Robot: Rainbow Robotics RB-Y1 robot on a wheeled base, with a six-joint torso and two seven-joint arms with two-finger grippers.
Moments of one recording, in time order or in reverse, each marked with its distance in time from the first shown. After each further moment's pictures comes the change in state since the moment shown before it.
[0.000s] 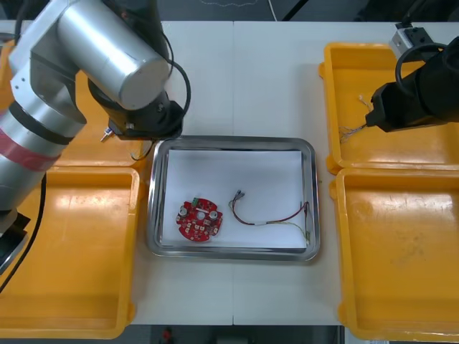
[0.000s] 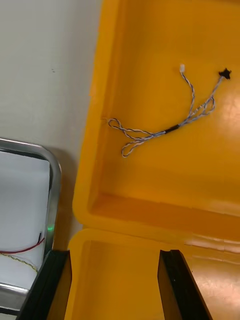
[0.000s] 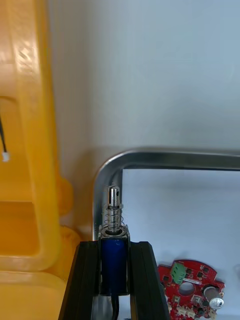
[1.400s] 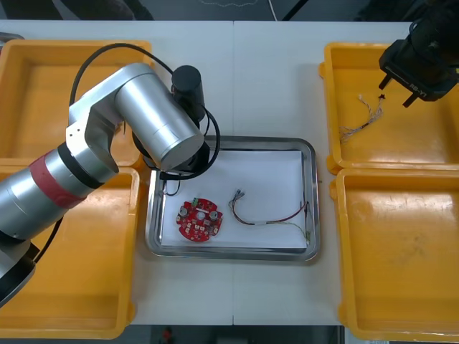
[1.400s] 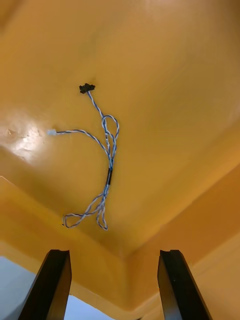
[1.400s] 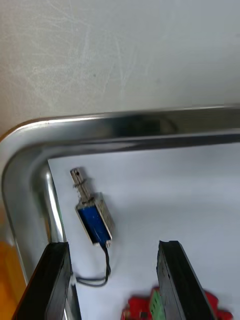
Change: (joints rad) right arm -0.410 0.116 -0.018 0.887 0.257 -0.074 -0.562; left arm 0.059 -0.028 -0.197 0.021 -0.064 -0.187 0.034
